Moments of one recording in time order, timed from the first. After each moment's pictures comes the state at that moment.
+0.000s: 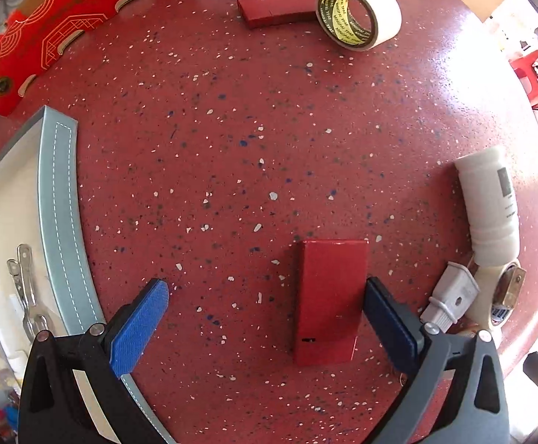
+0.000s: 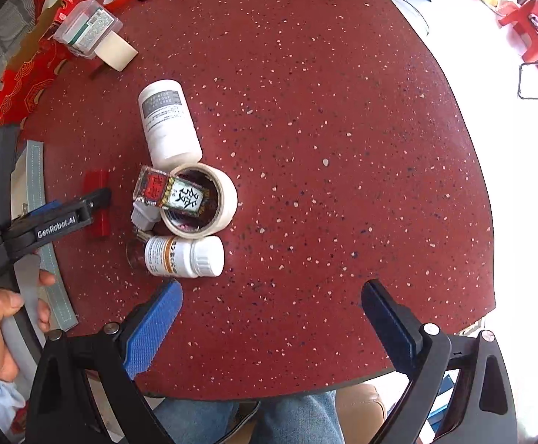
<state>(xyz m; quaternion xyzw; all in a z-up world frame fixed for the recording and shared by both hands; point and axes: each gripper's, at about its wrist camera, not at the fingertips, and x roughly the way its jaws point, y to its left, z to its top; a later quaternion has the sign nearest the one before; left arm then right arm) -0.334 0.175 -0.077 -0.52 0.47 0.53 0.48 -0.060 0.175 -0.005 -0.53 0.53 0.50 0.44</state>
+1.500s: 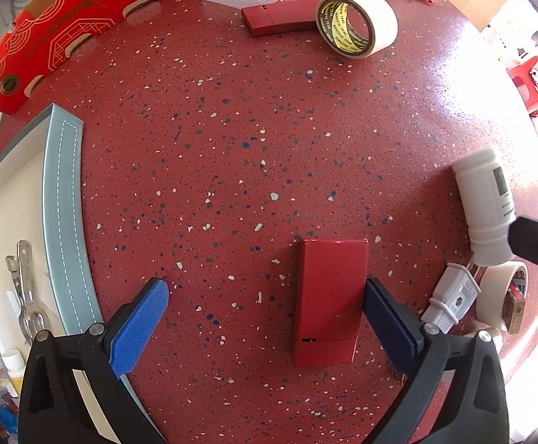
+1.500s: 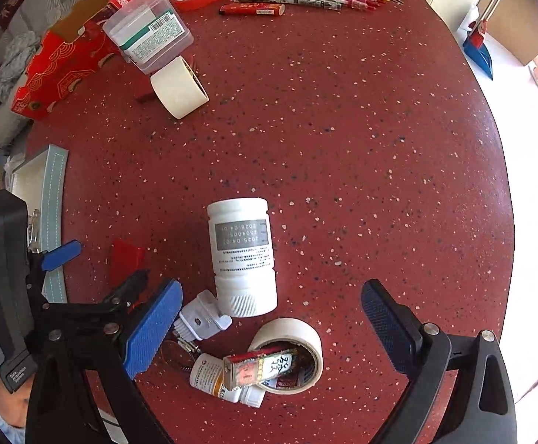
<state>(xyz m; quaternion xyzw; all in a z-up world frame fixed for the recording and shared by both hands) -0.323 0.166 -0.083 -0.51 0.45 0.54 0.49 -0.141 0.246 -0.022 -0.57 0.43 0.60 0.36</state>
